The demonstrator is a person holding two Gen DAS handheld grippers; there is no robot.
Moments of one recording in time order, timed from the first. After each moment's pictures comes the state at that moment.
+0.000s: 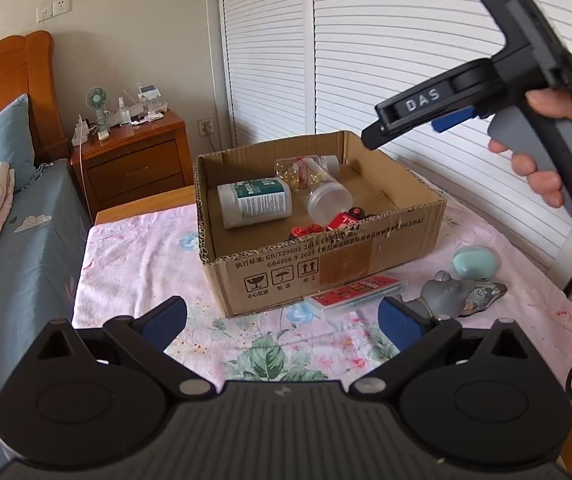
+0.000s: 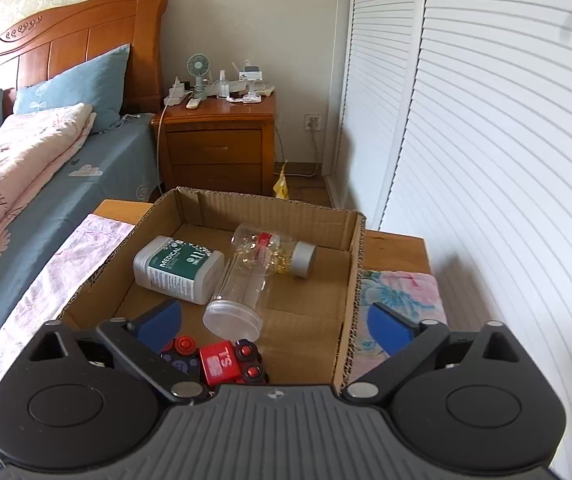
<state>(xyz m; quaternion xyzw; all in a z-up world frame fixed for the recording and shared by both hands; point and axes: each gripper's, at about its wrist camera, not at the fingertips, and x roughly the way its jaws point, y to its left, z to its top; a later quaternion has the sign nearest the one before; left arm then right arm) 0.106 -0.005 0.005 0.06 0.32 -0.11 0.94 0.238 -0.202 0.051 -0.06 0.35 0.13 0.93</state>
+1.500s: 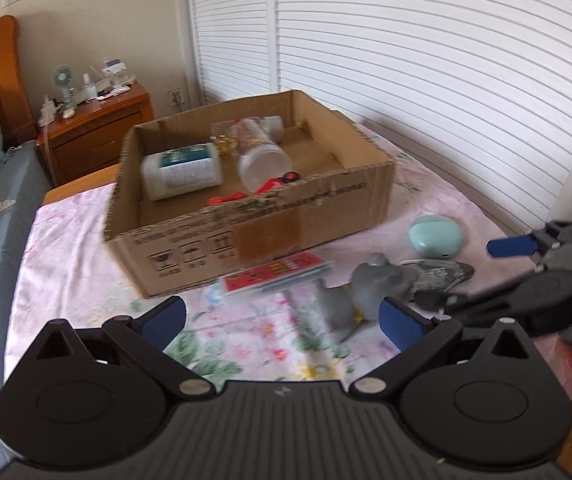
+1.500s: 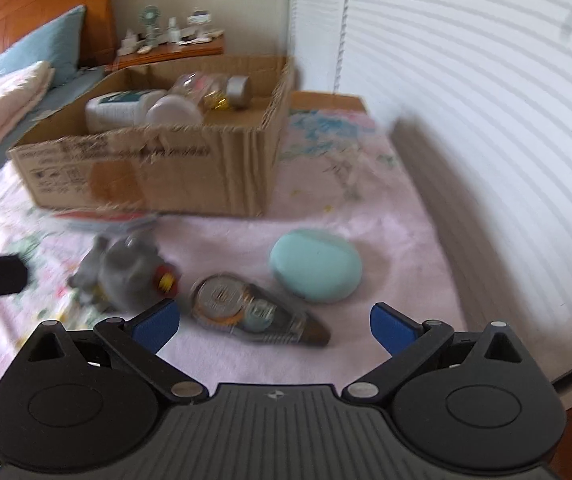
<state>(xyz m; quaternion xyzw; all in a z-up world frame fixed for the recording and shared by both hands) 0.120 -0.075 -0.020 0.07 0.37 -0.14 0.91 0.132 -0.264 -0.065 -0.03 0.40 0.08 0.91</state>
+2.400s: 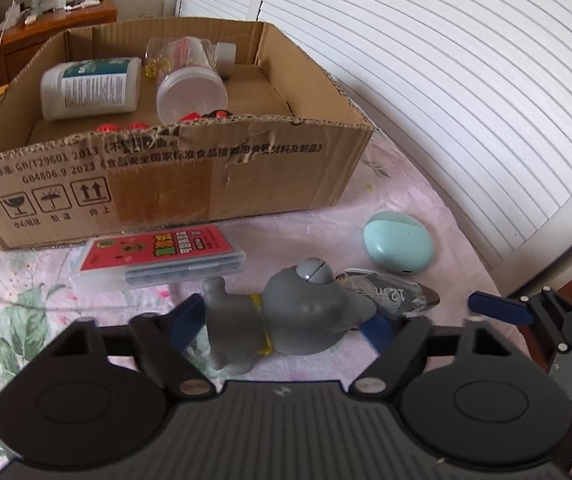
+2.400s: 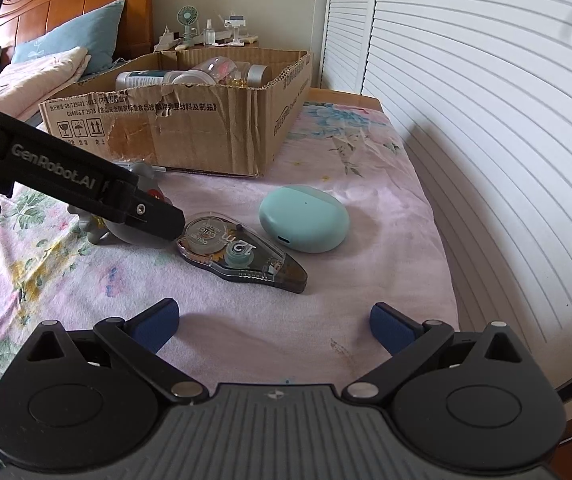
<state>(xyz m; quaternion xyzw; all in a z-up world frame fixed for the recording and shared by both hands) 0.173 -0.110 -0.071 -0.05 0.45 -0.18 0.87 0.103 -0.289 -0.087 -0.07 0.38 0.12 0.92</state>
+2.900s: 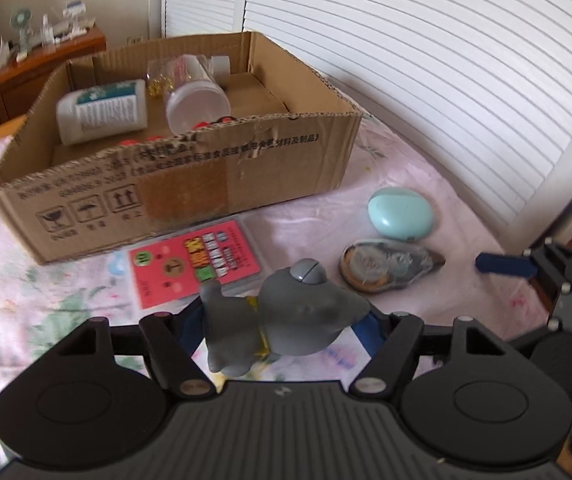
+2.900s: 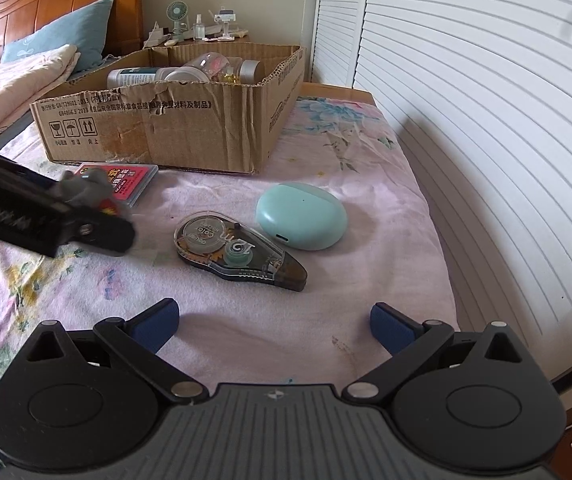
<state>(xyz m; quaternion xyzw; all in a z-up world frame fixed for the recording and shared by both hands) 0.147 -0.098 -0.058 0.02 0.44 -0.18 0.88 0.104 -0.284 -0.085 -0.07 0.39 0.10 0.91</state>
